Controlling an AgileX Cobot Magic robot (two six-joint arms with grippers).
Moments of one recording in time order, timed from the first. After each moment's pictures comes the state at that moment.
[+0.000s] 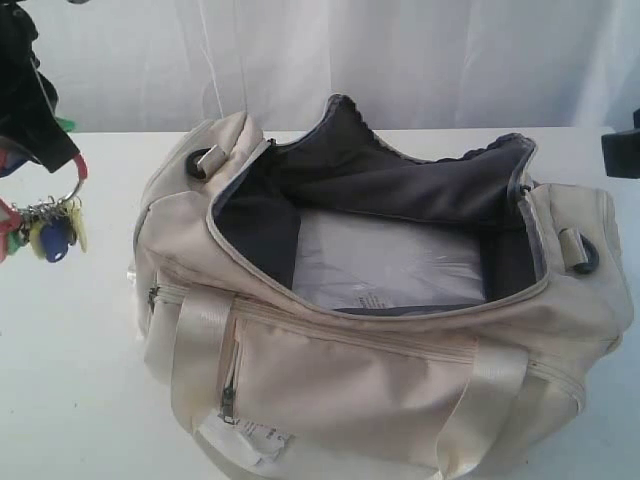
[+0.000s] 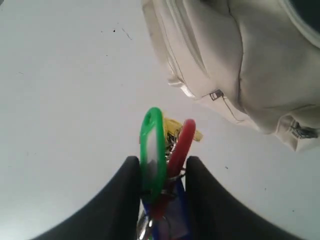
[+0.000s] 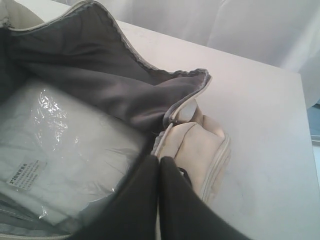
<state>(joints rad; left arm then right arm) -0.58 1.34 -1.45 0.29 1.32 0.16 0.56 0.85 -0.92 -0.32 0.75 0.24</state>
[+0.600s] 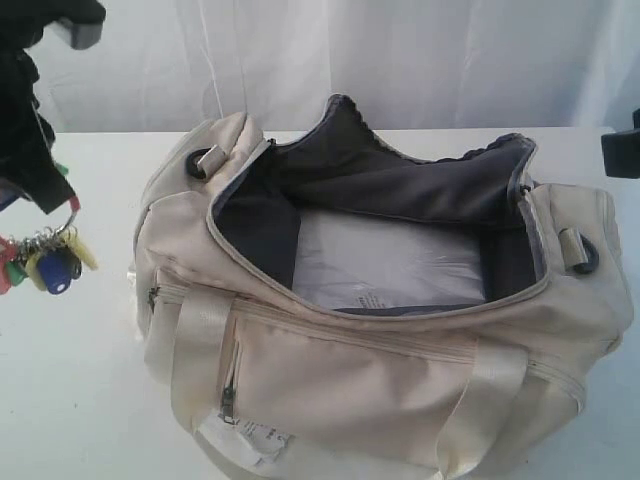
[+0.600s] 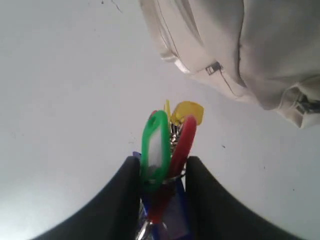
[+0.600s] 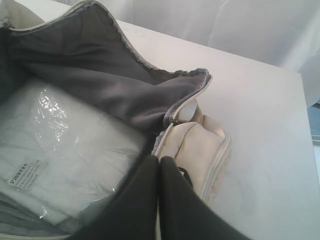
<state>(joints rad) -0.58 1.33 -1.35 0.30 1.31 0.15 0.56 0.85 -0.92 -0.32 0.75 0.24</state>
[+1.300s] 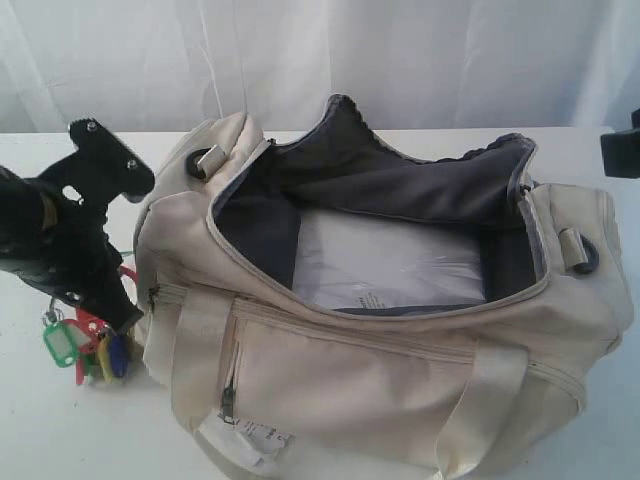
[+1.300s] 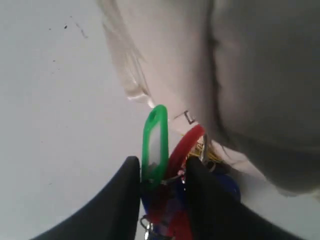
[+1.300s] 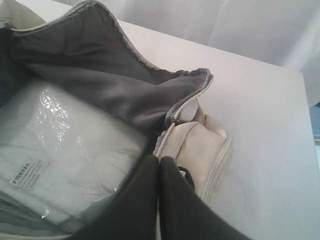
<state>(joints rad) -0.58 1.36 -0.83 0.50 0.61 -0.15 0.56 0.85 -0.92 -0.31 0.75 0.24</state>
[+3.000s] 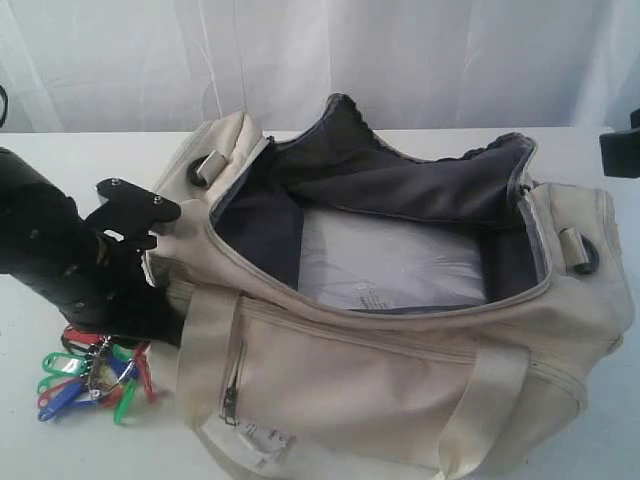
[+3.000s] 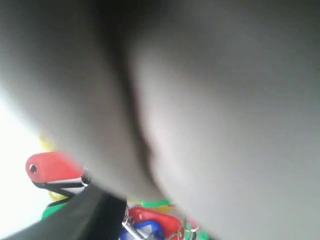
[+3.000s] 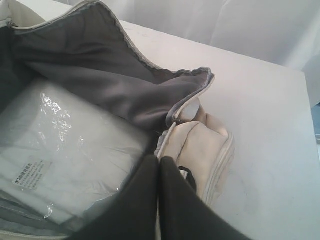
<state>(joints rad) -0.57 1.54 -0.86 0.21 0.59 -0.20 0.56 0.85 -0.92 -0.31 0.75 0.24</state>
